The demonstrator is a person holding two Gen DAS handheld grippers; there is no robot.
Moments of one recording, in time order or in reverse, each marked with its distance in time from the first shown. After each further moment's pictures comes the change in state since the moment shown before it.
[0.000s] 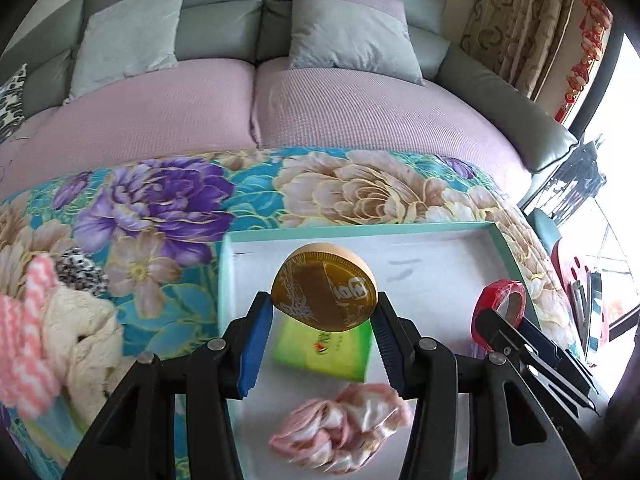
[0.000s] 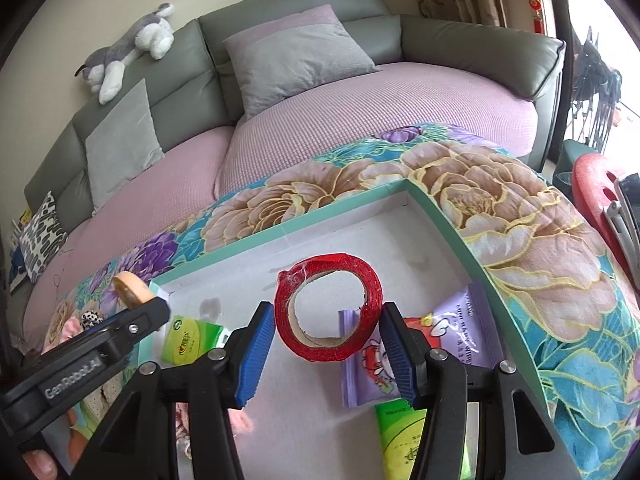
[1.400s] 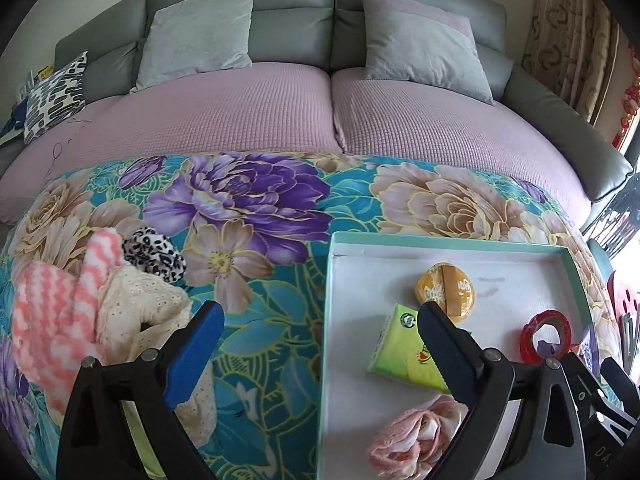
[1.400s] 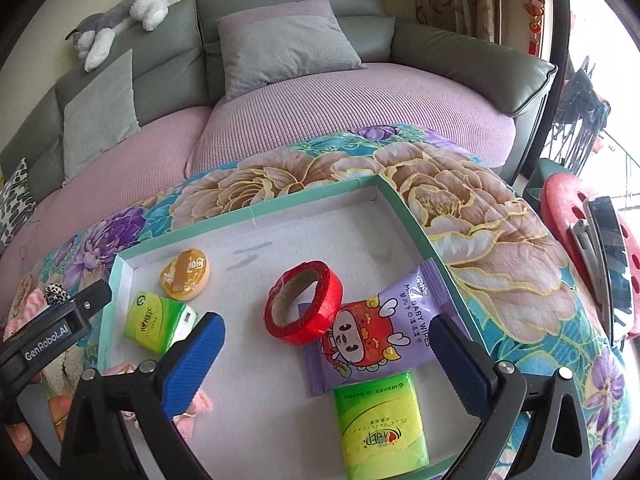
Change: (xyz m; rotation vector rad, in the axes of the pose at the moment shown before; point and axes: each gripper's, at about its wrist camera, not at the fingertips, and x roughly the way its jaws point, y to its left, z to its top) left arm 0.005 0.036 -0.005 -0.099 -0.041 0.205; right arm -0.006 0.005 -0.006 -0.092 0.032 -0.149
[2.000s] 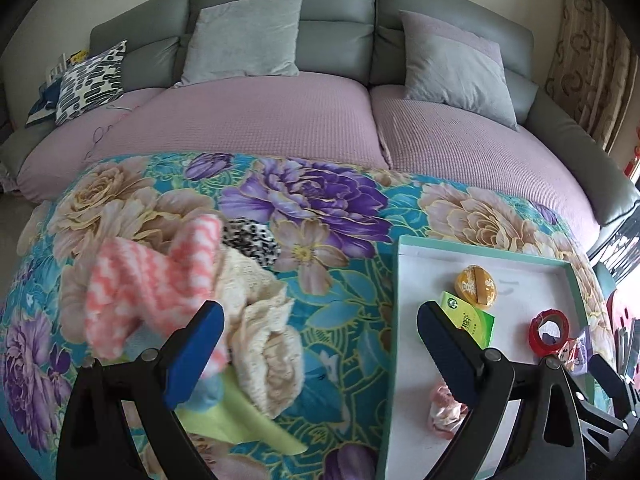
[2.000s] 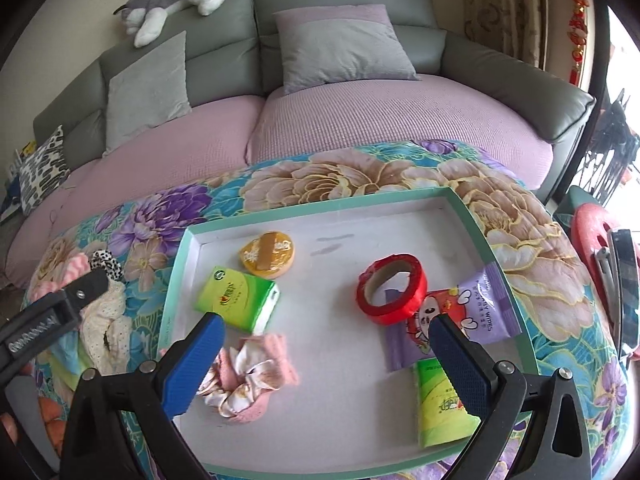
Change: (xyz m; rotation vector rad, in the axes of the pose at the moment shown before) left arm -0.048 0.052 -0.007 -0.076 -0.018 0.058; right arm -0.028 0.055 -0.010 -0.122 0.004 0.093
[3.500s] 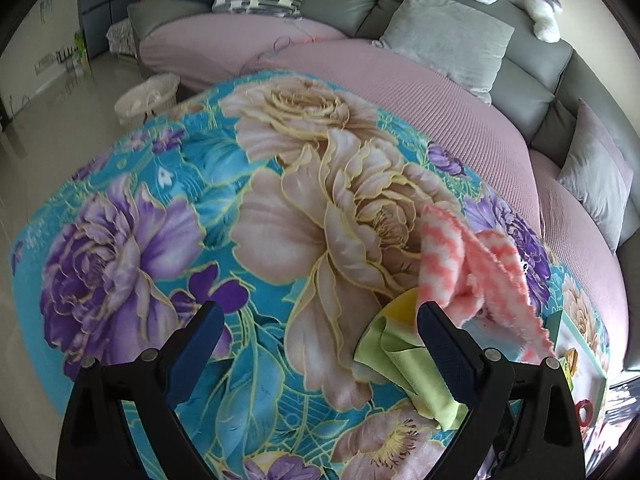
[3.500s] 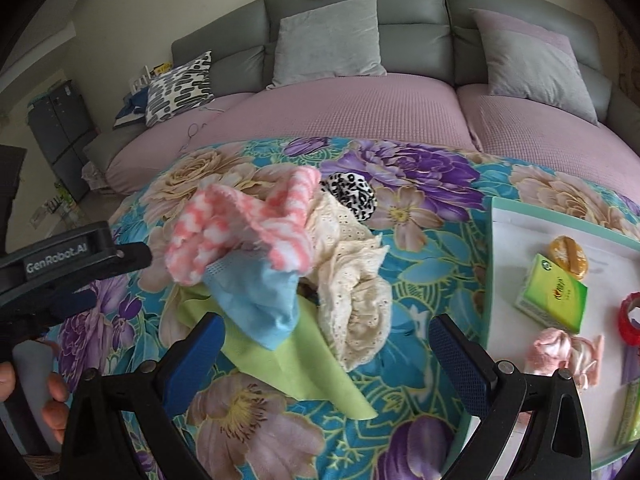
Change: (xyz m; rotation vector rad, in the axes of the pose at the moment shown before) left arm -0.032 0.215 -0.046 -0.506 0.068 0.216; right arm 0.011 0.205 -0.053 -0.325 0.034 0.402
